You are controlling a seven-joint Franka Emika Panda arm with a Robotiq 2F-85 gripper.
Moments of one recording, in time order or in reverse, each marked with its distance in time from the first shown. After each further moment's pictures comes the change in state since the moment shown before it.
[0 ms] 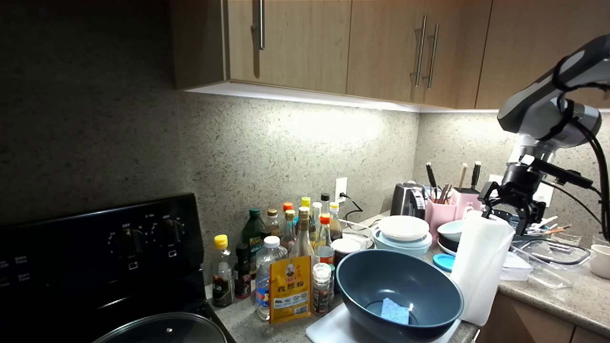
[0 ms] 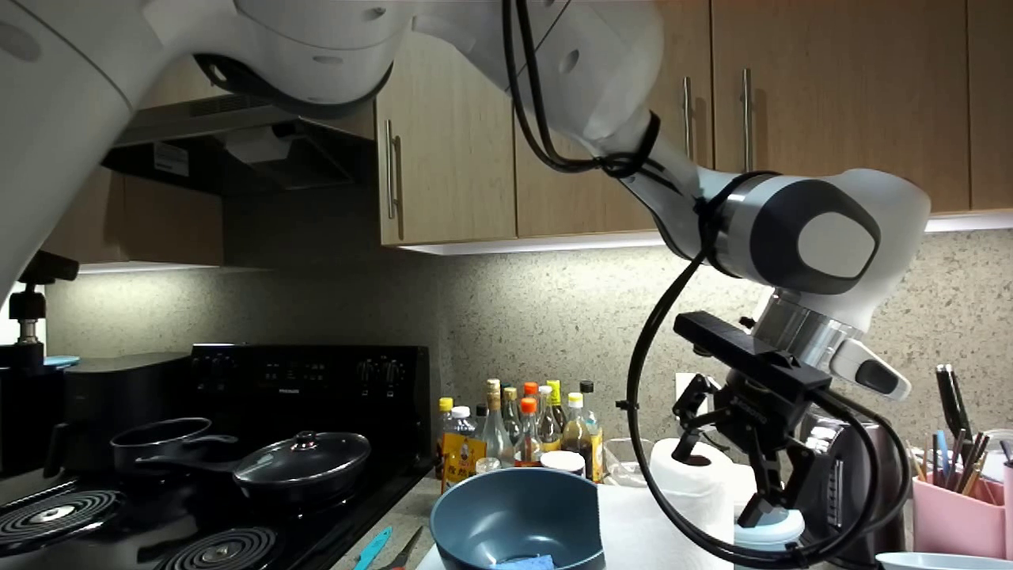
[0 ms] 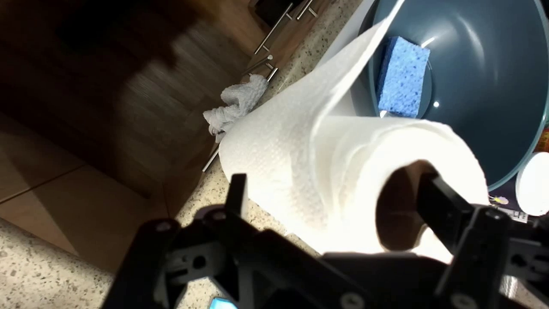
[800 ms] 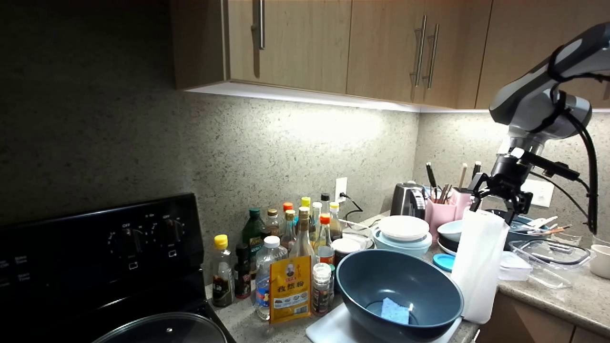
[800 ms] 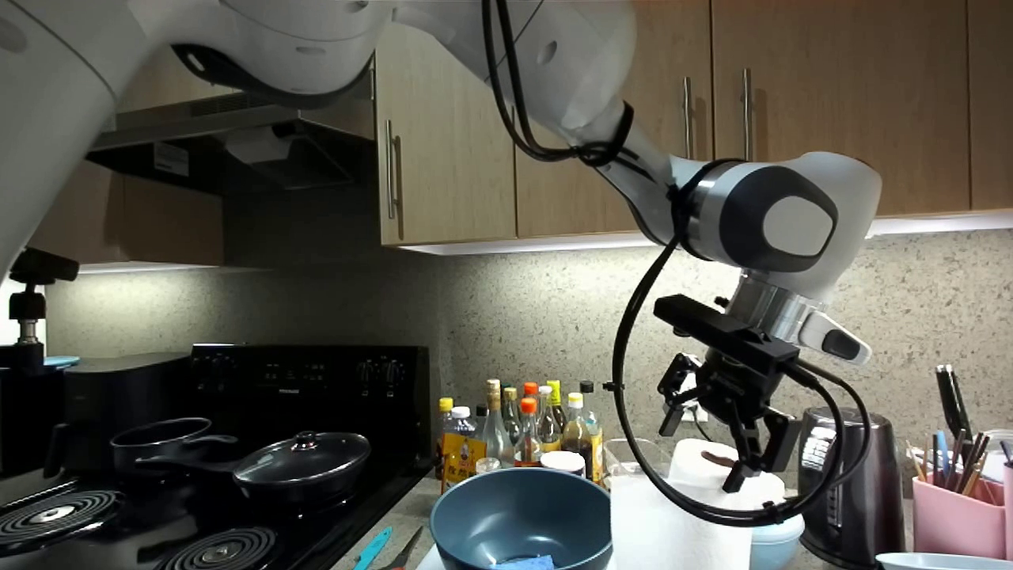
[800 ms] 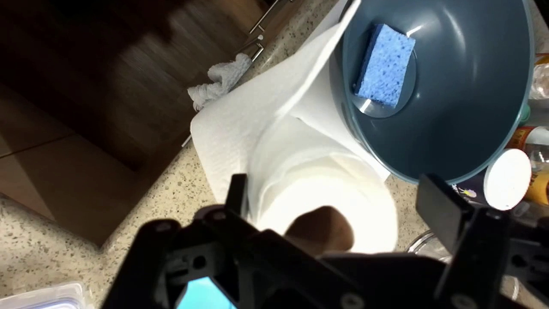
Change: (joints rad) arm 0.039 -0.035 0.012 0.000 -0.010 0.046 0.000
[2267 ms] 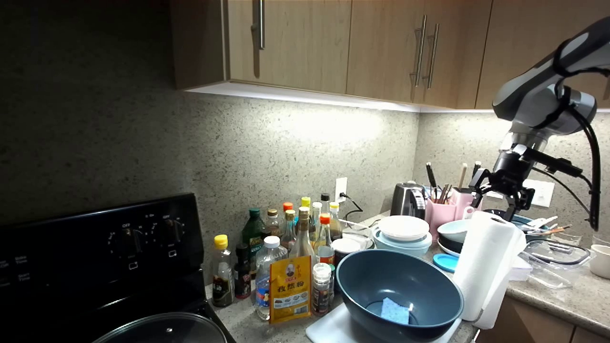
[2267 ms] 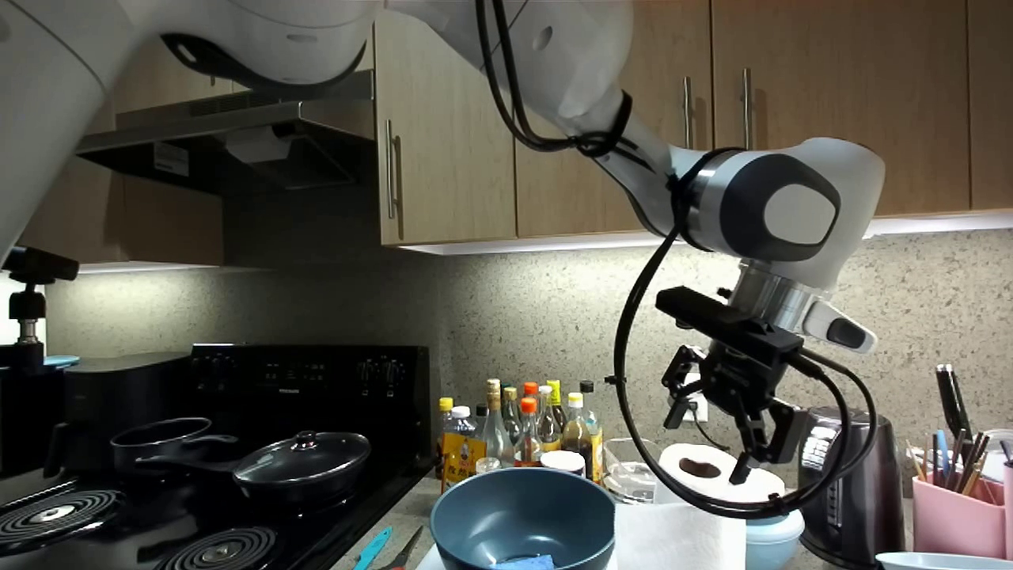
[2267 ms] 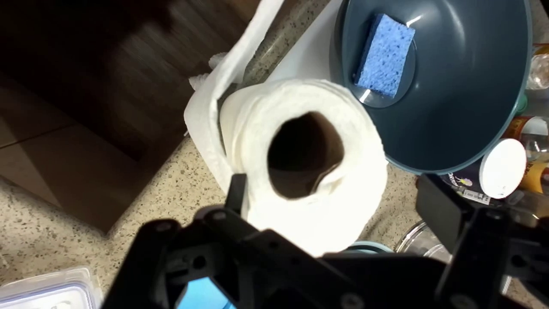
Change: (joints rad) arm -0.003 -0.021 -0.002 -0.010 -0.003 0.019 0.000
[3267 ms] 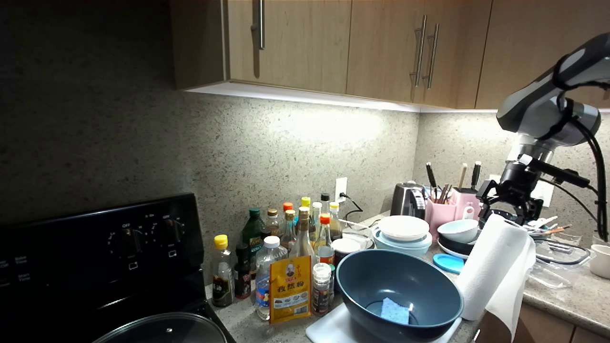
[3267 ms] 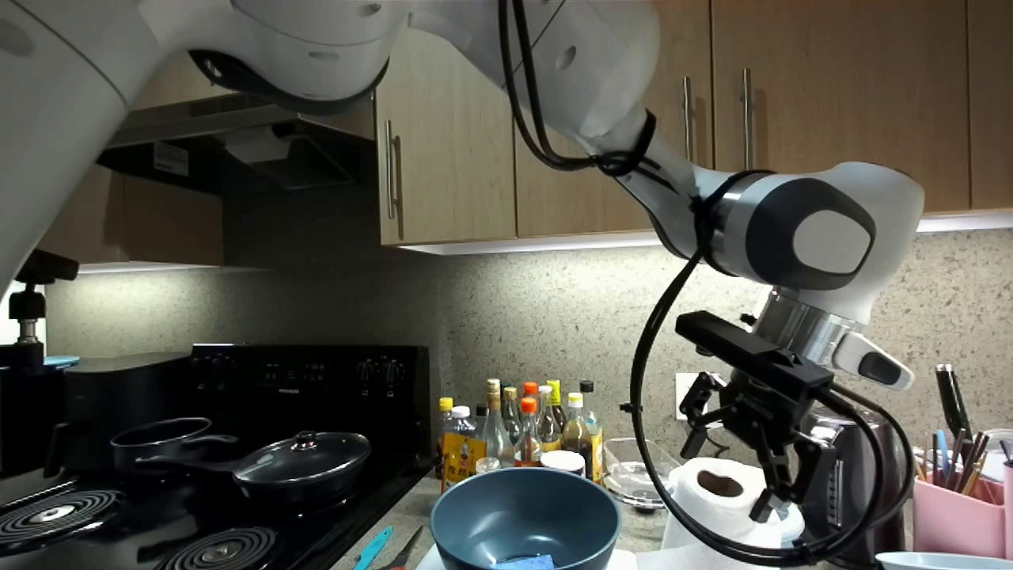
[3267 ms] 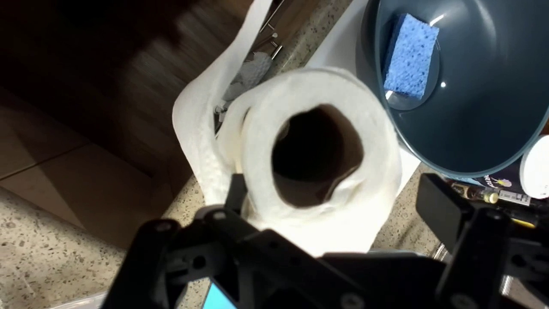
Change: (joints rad) arm -0.039 0.049 0.000 0.003 0.002 -0.004 0.000
